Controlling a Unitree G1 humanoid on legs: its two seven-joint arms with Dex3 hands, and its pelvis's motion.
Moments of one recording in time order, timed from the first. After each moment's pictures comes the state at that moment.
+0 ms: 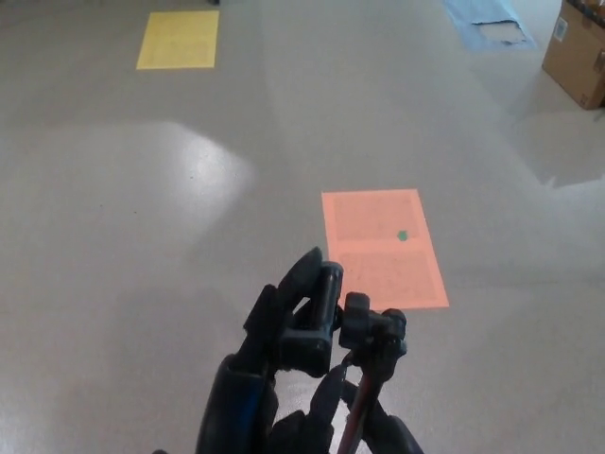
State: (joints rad) left_arm 0.19 -0.01 -0.31 0.04 0.08 -0.56 -0.01; right_arm -0.25 0.06 0.29 0.98 -0.30 -0.36 -0.12
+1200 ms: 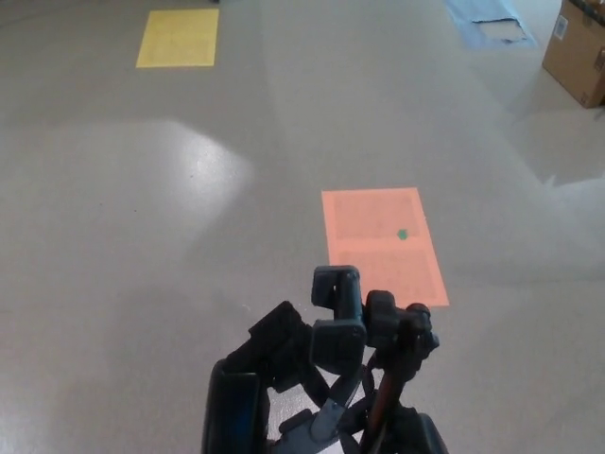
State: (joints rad) left_arm 0.17 -0.05 -0.35 0.03 0.18 -0.47 0.26; right_arm -0.24 0.07 0.25 1.04 -0.35 -0.42 -0.40
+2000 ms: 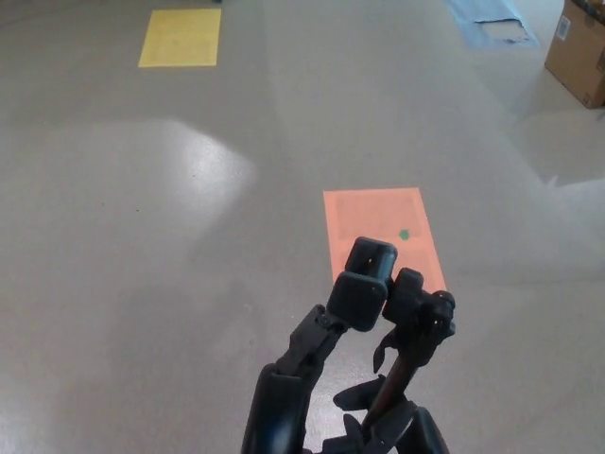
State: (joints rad) left_arm 0.18 -0.04 -0.45 -0.04 0.20 -0.21 0.23; right_arm -0.25 0.08 0.27 1.02 -0.35 -0.39 -0.42
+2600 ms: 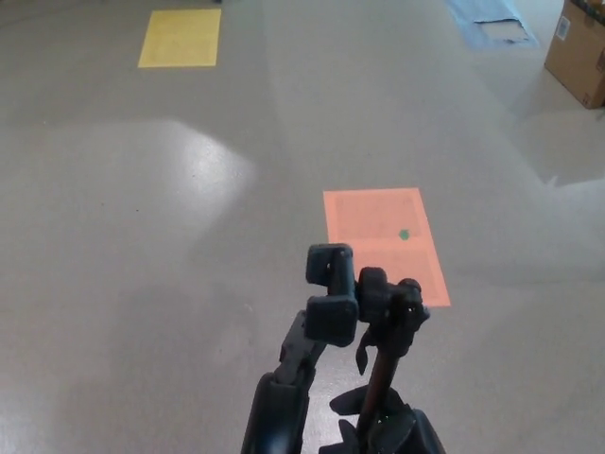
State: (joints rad) left_arm 0.20 -0.04 -0.44 -0.02 0.24 -0.20 0.26; right_arm -0.25 0.08 0.28 1.02 -0.35 -0.39 -0.41
